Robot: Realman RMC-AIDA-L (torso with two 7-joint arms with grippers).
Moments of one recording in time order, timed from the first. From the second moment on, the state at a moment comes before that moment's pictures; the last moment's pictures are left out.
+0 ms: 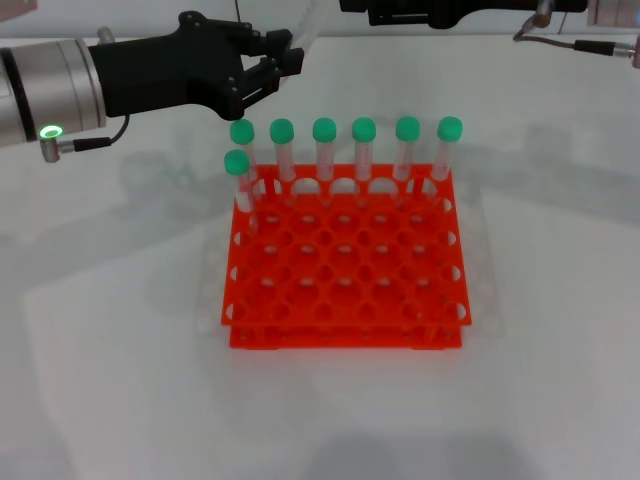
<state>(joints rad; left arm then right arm) -0.64 -2.08 0.81 0.77 1.80 1.41 -1.34 0.69 2.02 -1.17 -1.04 -1.59 -1.25 1.73</state>
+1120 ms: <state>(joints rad) -0.64 -2.08 0.84 0.77 1.79 1.41 -1.34 0.71 2.02 -1.18 -1.04 -1.59 -1.23 1.72</state>
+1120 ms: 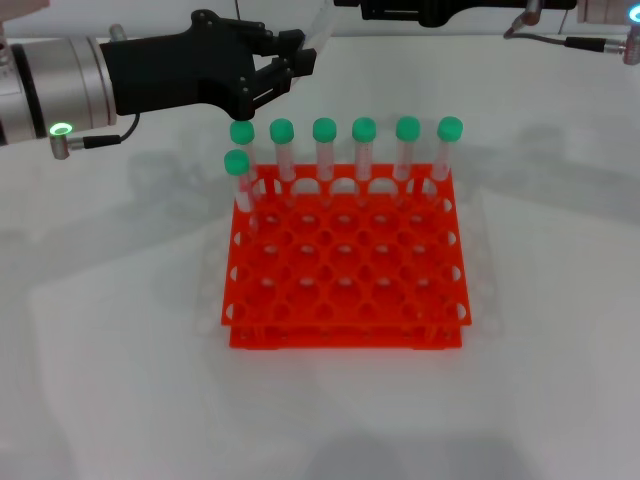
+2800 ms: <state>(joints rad) -0.65 -2.08 0.84 0.76 1.78 1.41 -1.34 0.72 2.02 -1.19 -1.04 -1.58 -1.23 1.72</state>
